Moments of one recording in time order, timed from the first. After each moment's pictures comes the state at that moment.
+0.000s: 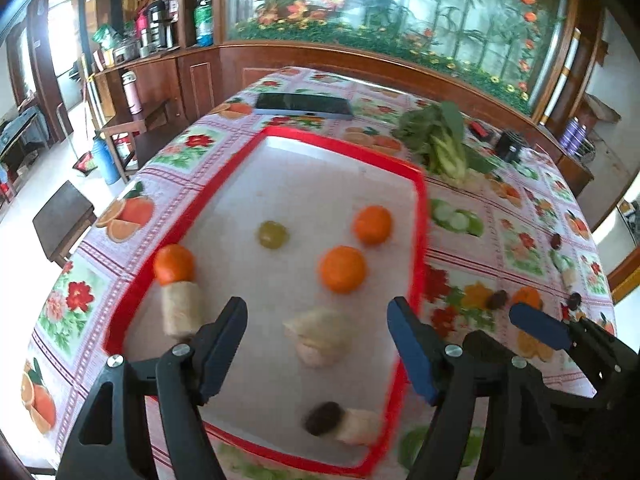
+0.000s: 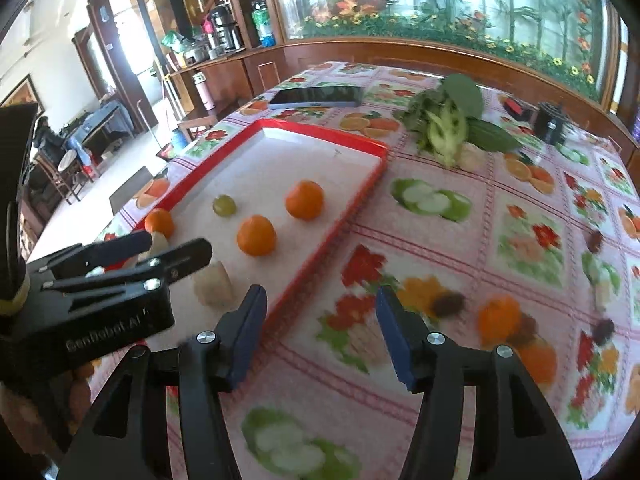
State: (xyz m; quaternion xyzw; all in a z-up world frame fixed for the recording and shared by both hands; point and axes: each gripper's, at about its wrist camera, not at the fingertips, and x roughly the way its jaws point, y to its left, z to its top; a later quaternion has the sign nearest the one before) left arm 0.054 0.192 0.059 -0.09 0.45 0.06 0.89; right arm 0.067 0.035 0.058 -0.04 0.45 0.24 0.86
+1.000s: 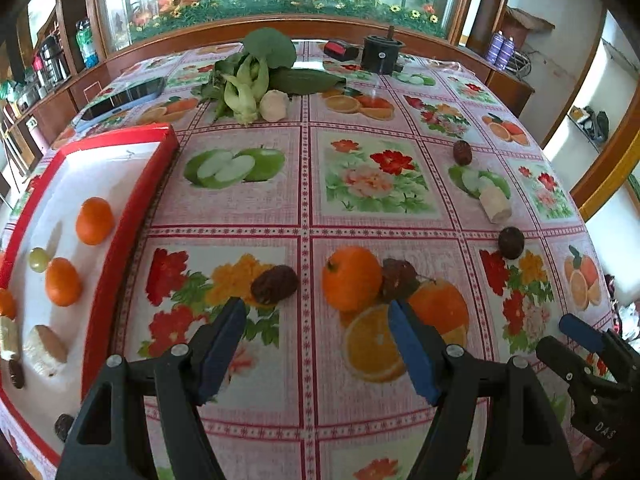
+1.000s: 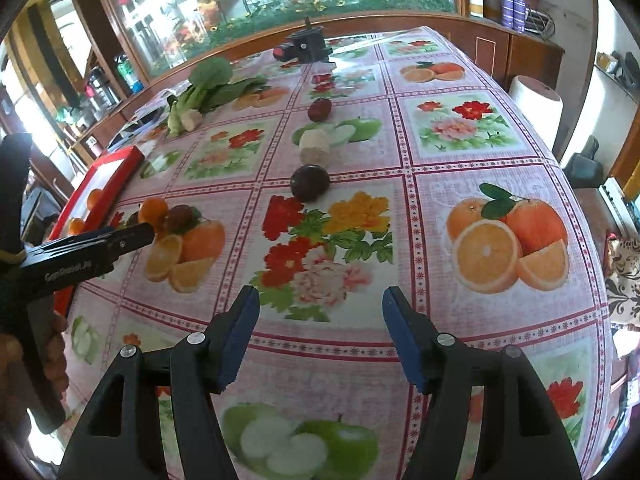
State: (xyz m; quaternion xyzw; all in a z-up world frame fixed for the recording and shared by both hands) left arm 0.103 0.012 0.019 -0.02 0.49 -0.06 0.87; right arm 0.044 -0.216 0.019 0.07 0.47 0.08 0.88
